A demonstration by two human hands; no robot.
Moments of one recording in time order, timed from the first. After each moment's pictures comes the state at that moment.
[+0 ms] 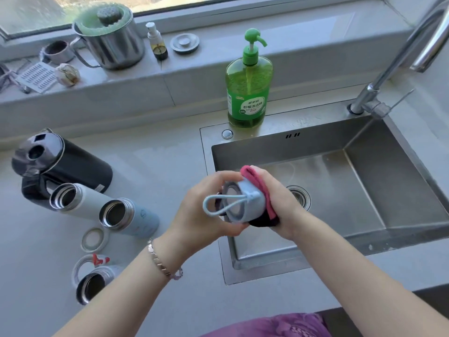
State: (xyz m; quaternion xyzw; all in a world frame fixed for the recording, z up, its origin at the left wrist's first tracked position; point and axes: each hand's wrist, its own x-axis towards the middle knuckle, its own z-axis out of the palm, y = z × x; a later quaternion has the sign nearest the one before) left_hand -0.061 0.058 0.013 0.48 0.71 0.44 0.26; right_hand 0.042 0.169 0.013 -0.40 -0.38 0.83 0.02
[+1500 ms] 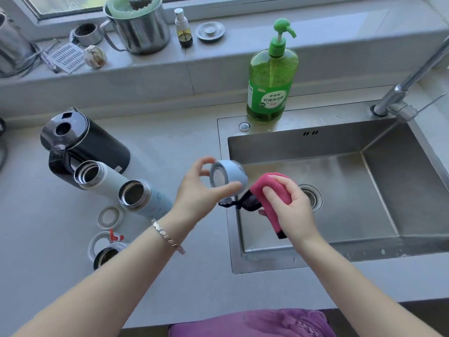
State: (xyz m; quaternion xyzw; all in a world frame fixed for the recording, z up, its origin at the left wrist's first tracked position) left_hand -0.076 0.050 0.011 0.15 0.81 0.46 0.34; right_hand 0.063 0.143 -0.027 -0.42 -0.57 0.68 0.21
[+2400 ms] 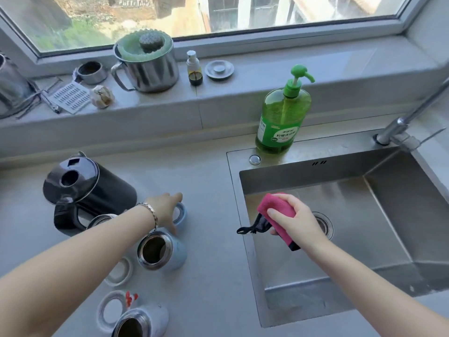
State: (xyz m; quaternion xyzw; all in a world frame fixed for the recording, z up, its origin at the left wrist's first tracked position) left_hand -0.275 0.038 -0.065 0.45 0.81 -0.22 0.32; right_hand -0.012 0.171 -0.020 -0.46 -0.60 0.64 0.12
